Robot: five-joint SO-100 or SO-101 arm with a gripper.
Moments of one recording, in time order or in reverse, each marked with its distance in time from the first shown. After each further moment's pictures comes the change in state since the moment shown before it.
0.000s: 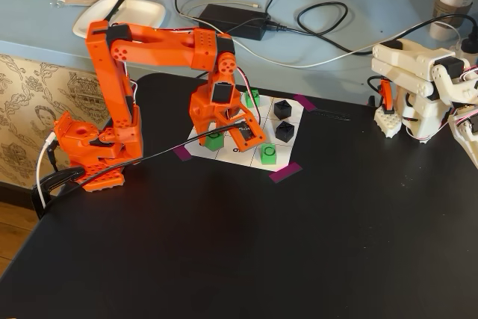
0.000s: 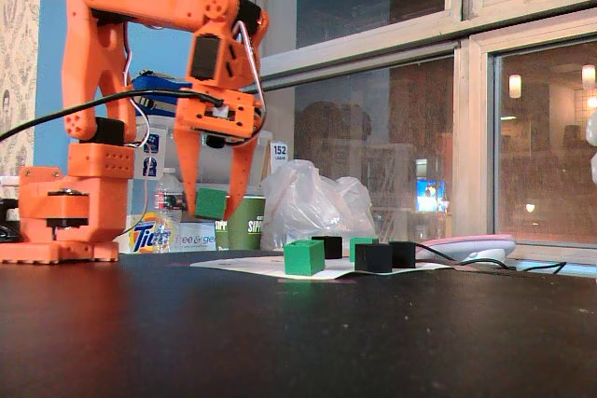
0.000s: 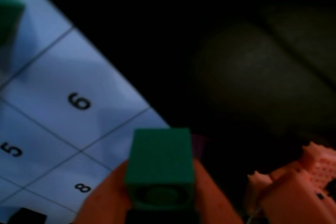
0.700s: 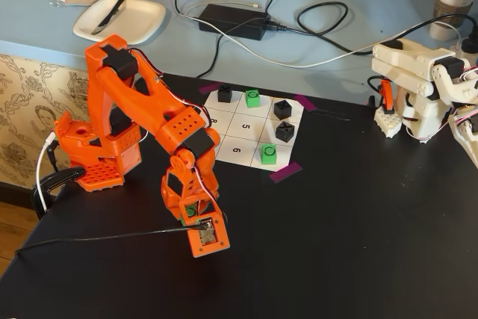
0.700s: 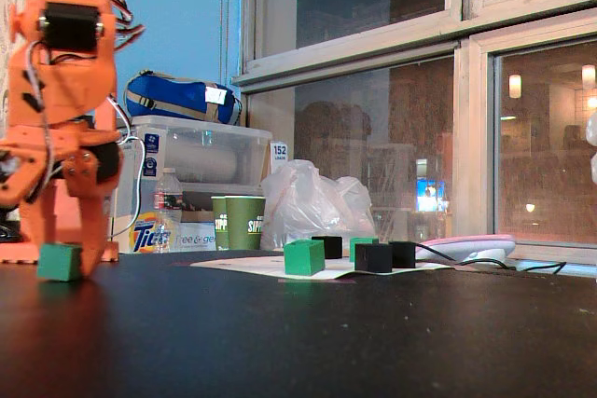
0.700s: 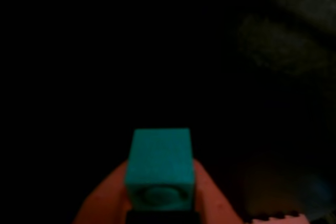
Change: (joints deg) arm 46.0 -12.0 1.7 -12.3 -26.0
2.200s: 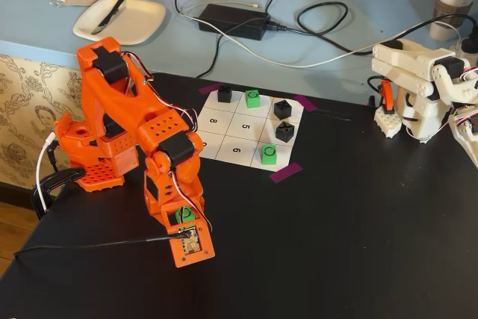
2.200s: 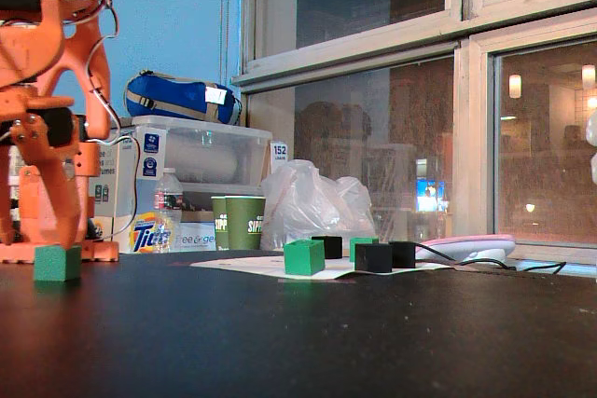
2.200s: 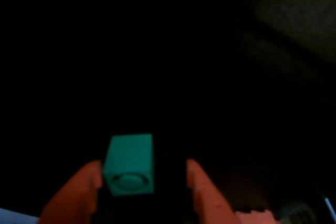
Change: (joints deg) arm 10.3 0.1 -7.4 7.2 -9.8
